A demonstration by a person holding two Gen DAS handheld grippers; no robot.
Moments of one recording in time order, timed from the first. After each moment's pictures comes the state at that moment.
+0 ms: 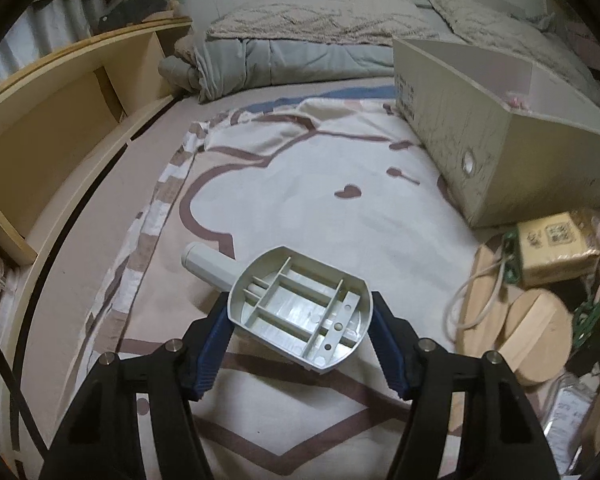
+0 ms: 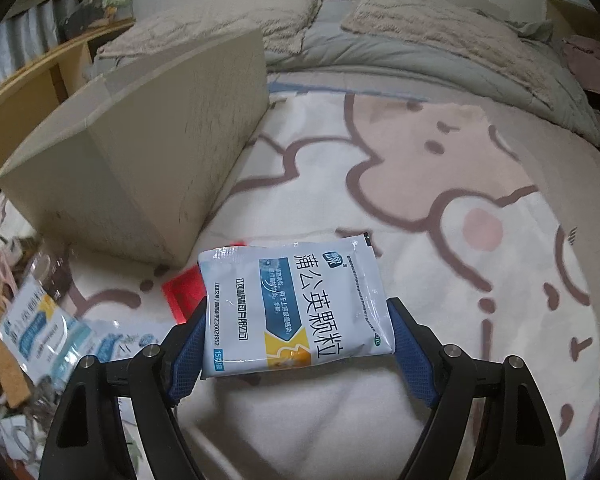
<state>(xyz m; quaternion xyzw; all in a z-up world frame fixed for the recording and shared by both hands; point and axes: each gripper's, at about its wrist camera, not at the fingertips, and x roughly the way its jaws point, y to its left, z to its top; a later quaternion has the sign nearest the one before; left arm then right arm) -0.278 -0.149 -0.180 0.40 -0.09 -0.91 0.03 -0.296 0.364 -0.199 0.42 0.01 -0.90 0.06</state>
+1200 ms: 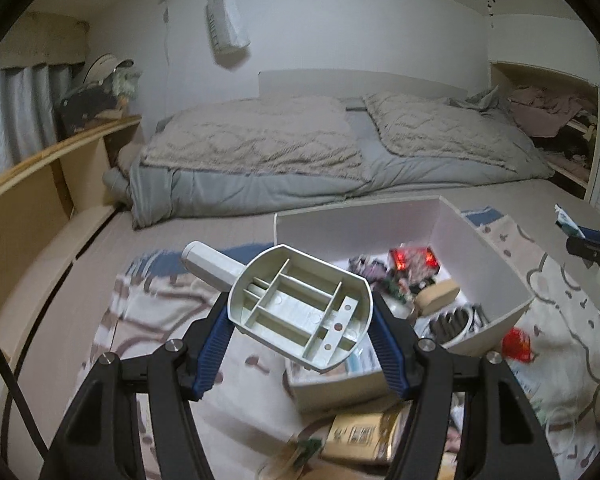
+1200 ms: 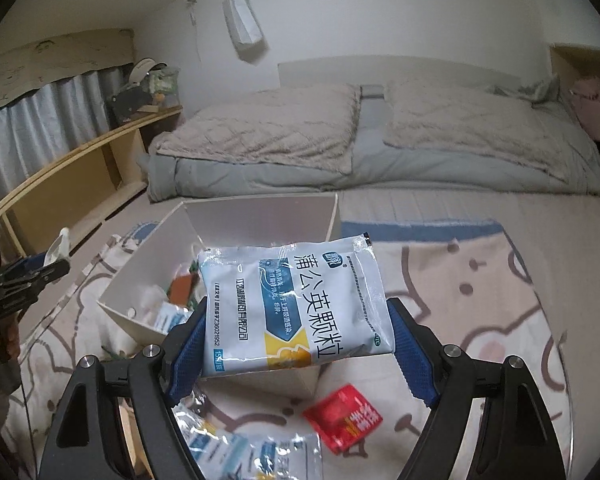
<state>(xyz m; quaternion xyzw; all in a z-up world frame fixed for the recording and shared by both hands) -0.311 -0.022 -0.034 0.27 -0.05 -0.96 -0.08 -0.292 0.312 -0.056 0.29 -0.03 -0.95 0.13</state>
